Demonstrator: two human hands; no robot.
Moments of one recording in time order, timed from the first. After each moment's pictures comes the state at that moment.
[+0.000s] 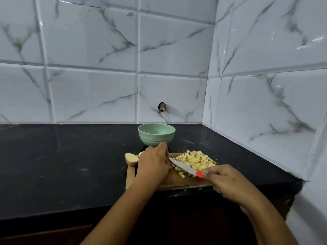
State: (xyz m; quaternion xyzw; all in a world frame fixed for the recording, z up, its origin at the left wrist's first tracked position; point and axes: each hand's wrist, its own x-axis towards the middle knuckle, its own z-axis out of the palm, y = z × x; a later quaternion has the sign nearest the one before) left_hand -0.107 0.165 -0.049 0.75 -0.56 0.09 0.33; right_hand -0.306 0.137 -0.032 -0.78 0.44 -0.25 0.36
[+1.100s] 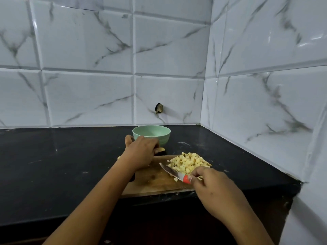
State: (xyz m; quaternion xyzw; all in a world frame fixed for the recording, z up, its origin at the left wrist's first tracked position) left_hand -0.071 0.141 -0.018 0.76 -0.62 0.14 0.14; right_hand -0.298 0.162 -0.030 -0.85 0.46 -0.24 0.13
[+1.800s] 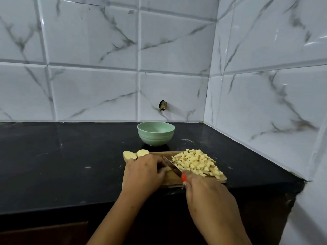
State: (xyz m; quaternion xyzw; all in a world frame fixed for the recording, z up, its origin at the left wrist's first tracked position) left_hand -0.113 0.194 -0.056 0.77 -0.56 0.13 0.28; right_hand -0.279 0.195 -0.043 -0.87 0.45 -0.22 0.02
